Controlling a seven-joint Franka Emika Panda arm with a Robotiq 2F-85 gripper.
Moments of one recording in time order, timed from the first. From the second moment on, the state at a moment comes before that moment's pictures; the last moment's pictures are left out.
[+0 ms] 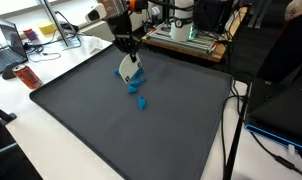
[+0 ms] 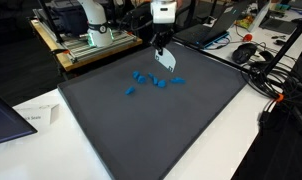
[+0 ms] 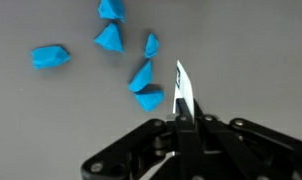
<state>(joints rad) -0.03 0.22 0.04 -2.09 0.15 2.23 -0.14</state>
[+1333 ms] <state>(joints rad) -0.08 0.06 -0.05 -2.23 0.16 2.14 -0.31</state>
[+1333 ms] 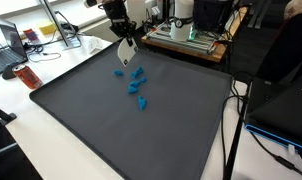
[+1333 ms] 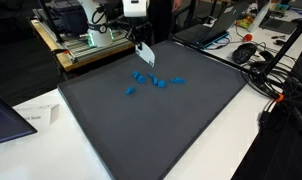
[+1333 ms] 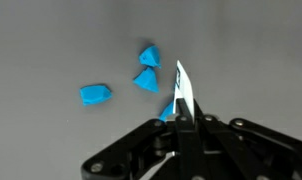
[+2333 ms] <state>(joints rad) -0.08 -0.01 -0.07 -2.32 0.16 2.15 -0.31</state>
